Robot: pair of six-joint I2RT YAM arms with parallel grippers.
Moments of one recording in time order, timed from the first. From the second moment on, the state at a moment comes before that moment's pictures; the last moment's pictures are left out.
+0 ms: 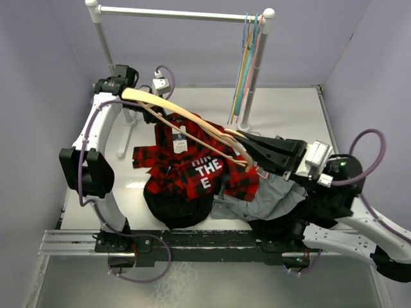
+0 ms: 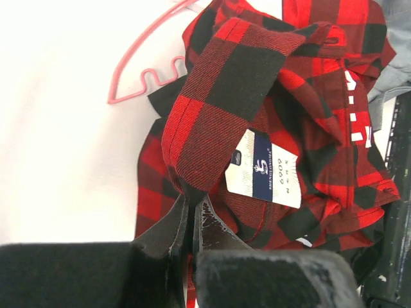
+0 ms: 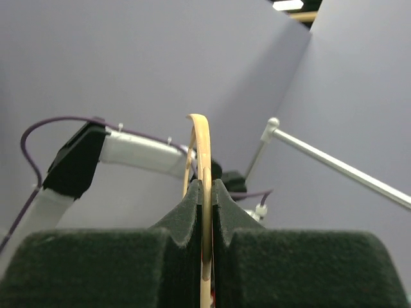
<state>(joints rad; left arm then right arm) -0.10 1.83 1.83 -1.13 0.95 0.83 1.03 0.79 1.00 0.44 -0.21 -0.30</state>
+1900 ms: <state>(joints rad) -0.26 1.58 1.66 -1.34 0.88 1.05 0.82 1.13 1.02 -0.43 -0.44 -0.27</state>
